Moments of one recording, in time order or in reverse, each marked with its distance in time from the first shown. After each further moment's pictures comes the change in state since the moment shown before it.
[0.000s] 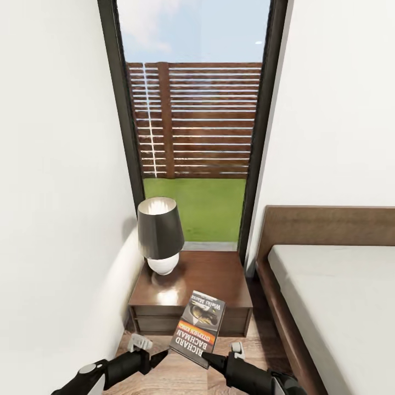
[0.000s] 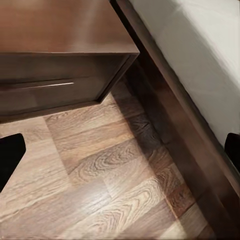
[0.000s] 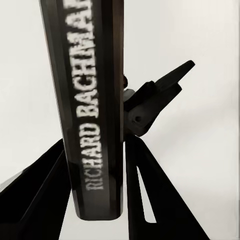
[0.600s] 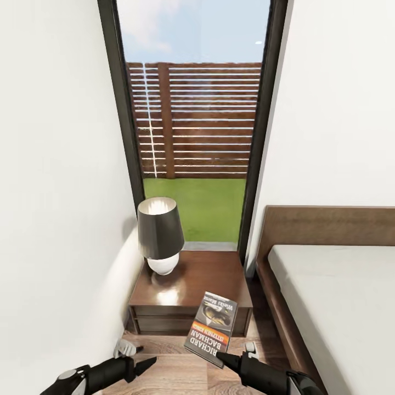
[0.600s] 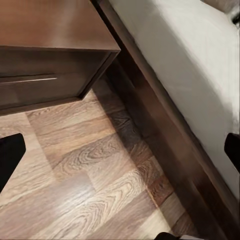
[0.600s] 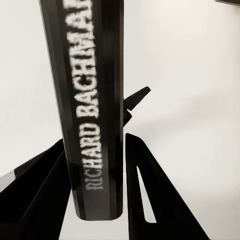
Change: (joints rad) left arm 0.000 0.082 0.036 0.042 0.016 -0.007 -0.200; right arm 0.000 -0.076 -0.005 -0.002 -0.003 0.001 -0.005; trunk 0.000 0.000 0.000
